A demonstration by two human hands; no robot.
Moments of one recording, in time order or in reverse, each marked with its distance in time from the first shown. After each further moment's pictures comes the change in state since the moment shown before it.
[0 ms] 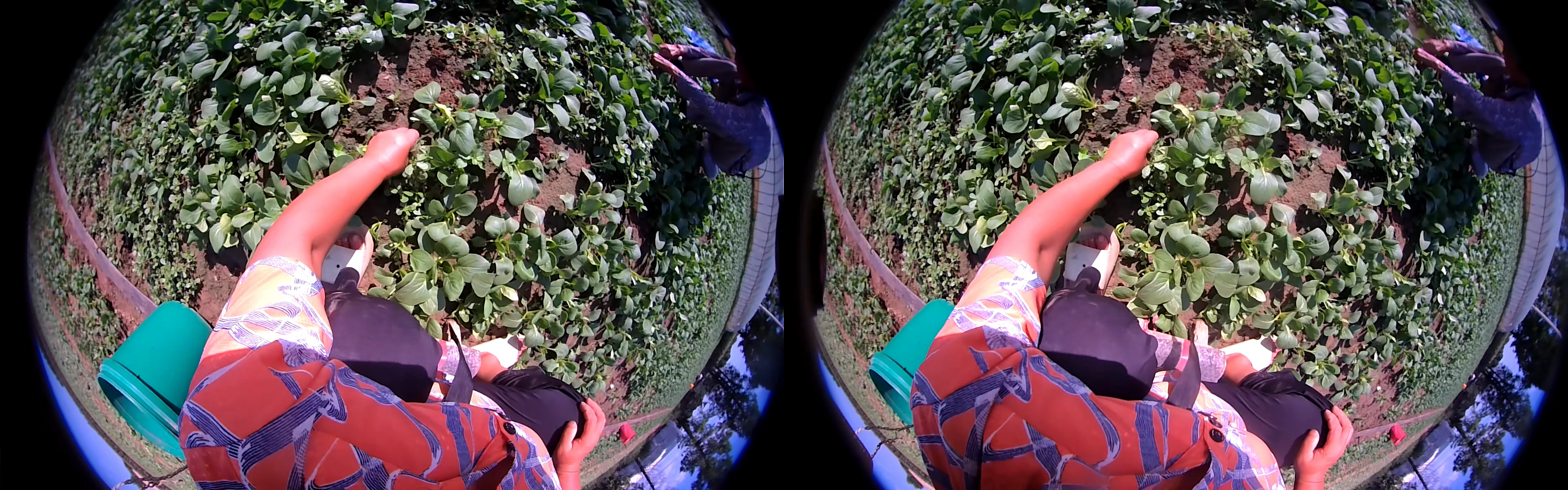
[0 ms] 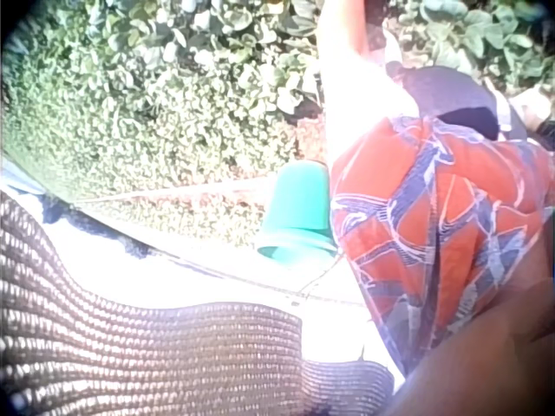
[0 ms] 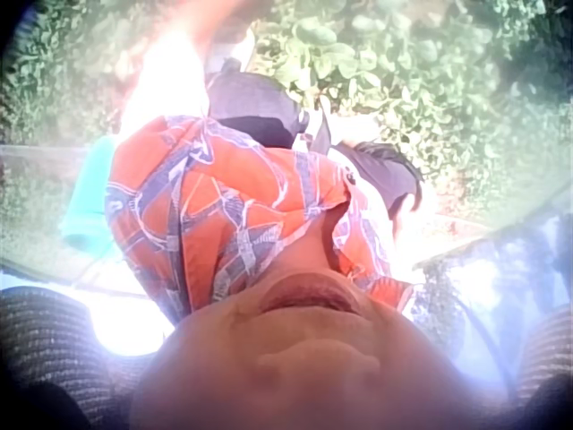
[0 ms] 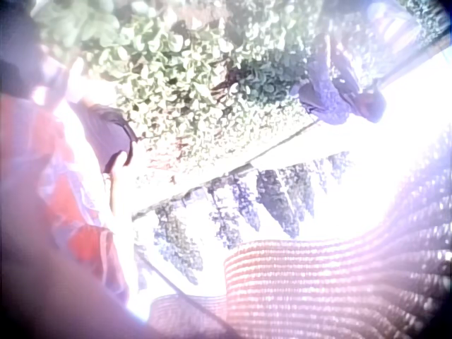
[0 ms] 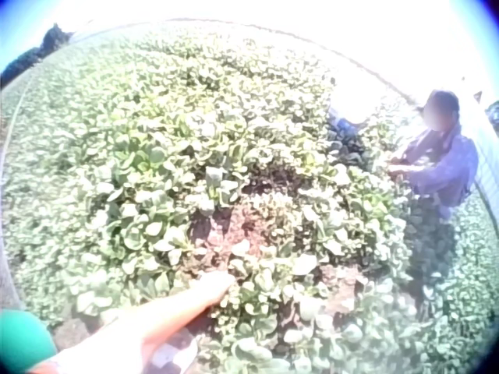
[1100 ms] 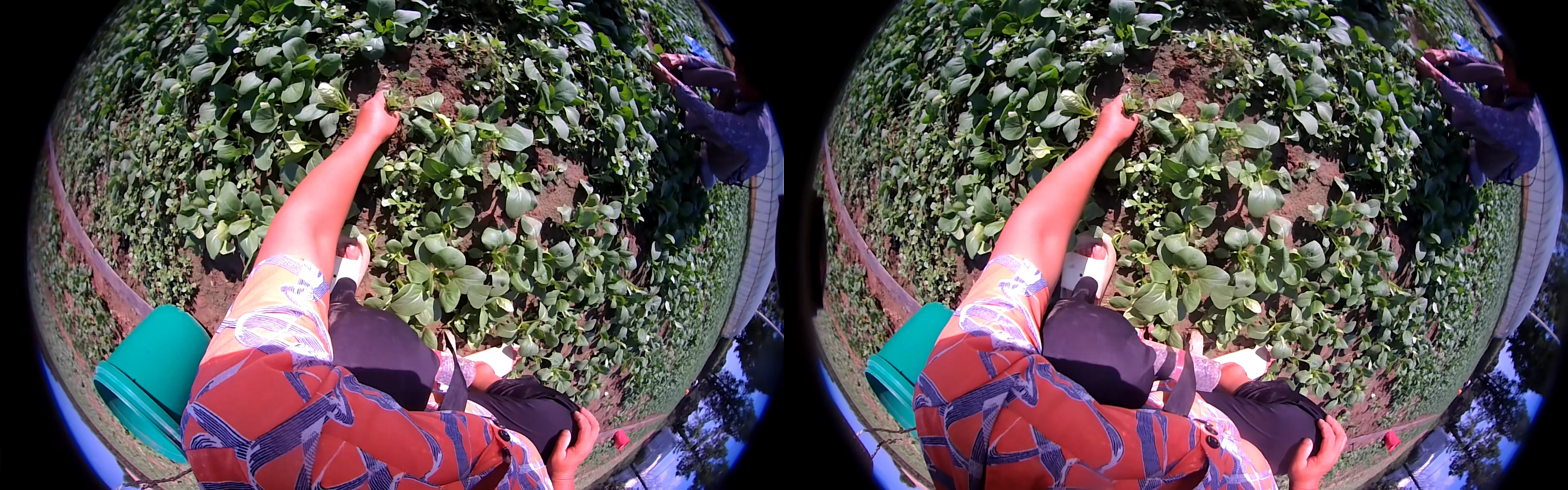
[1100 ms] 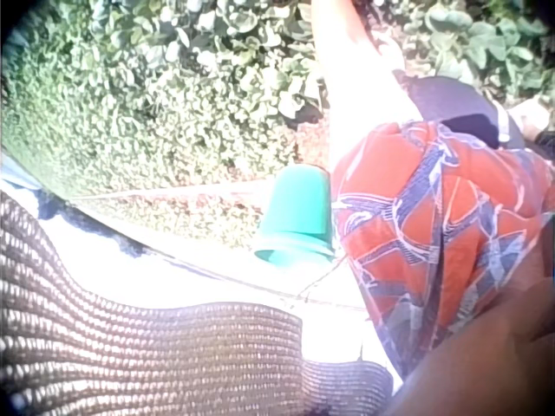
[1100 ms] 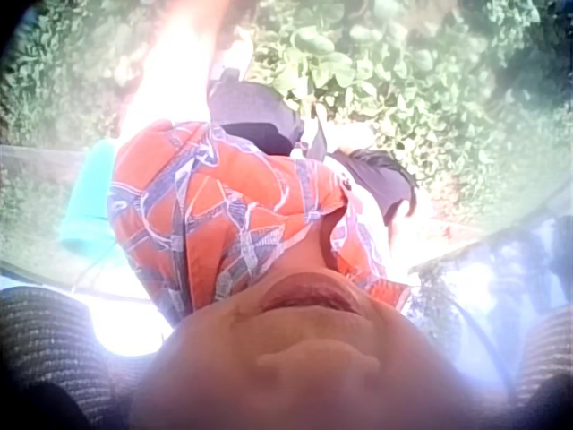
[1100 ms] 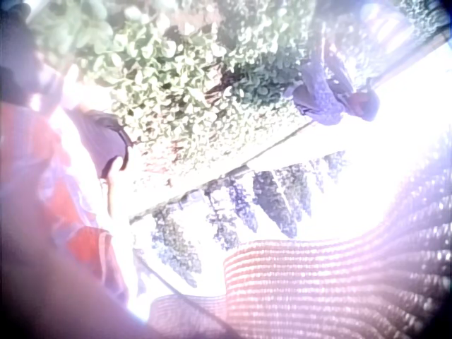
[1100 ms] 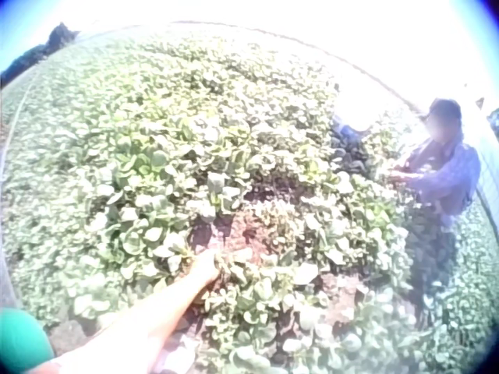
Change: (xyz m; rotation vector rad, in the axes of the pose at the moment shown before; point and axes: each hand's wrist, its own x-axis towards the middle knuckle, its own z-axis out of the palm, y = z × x) left_hand 0.047 -0.042 -0.012 -0.486 0.302 -0.501; right_hand 0.009 -0.019 -0.004 -0.007 -0.060 0.019
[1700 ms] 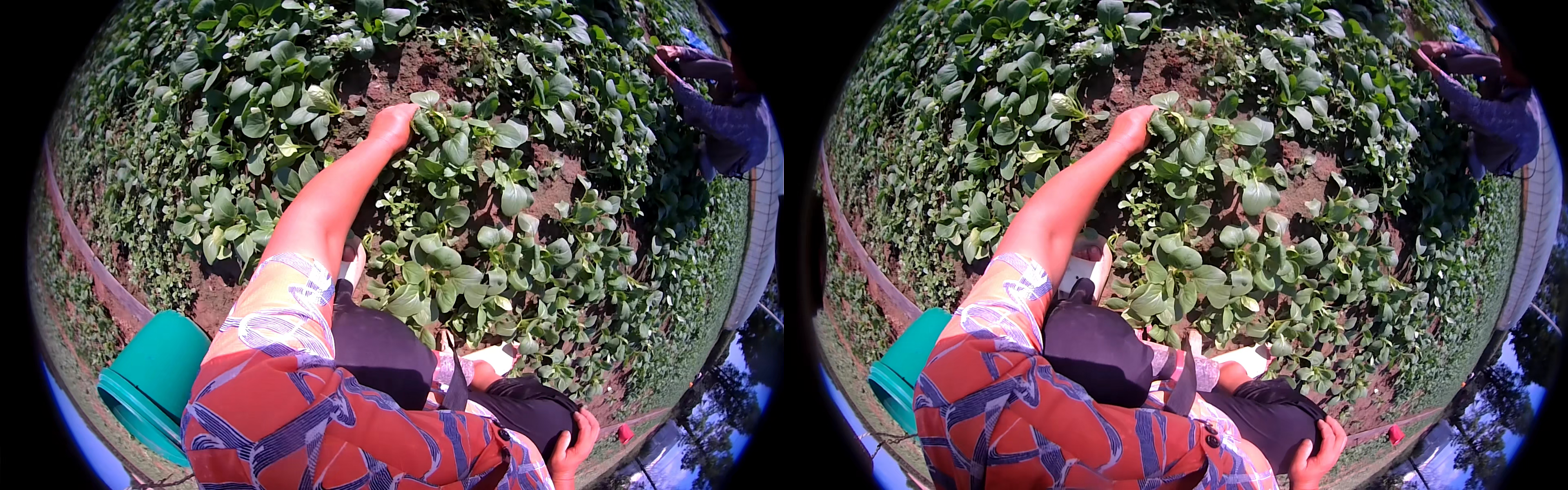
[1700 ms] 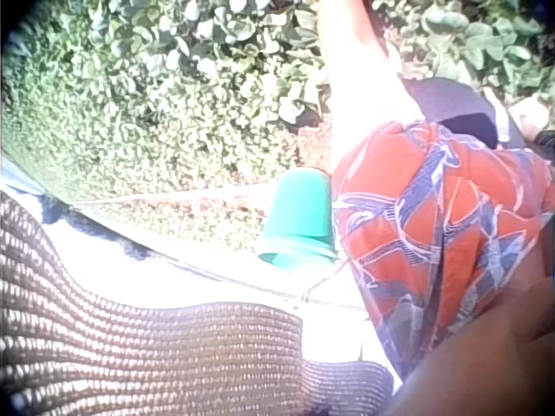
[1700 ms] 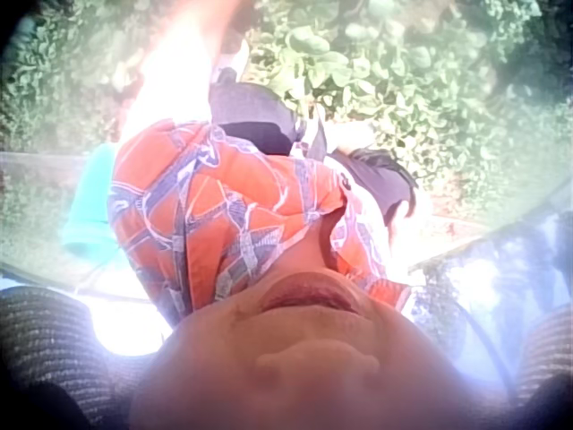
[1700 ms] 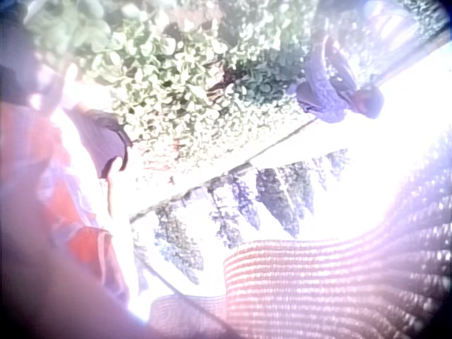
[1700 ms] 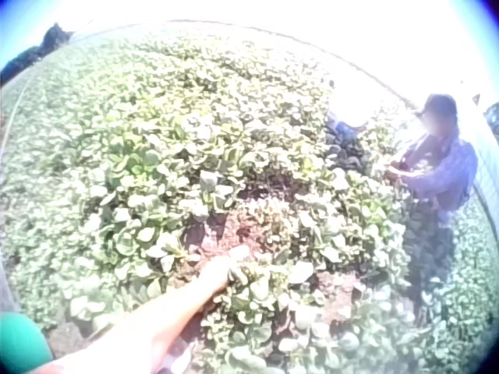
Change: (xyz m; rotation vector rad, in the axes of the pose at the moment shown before) left_hand -0.005 0.007 0.040 0.068 -0.168 0.257; right_hand -0.001 0.006 0.000 -0.007 0.006 -0.014
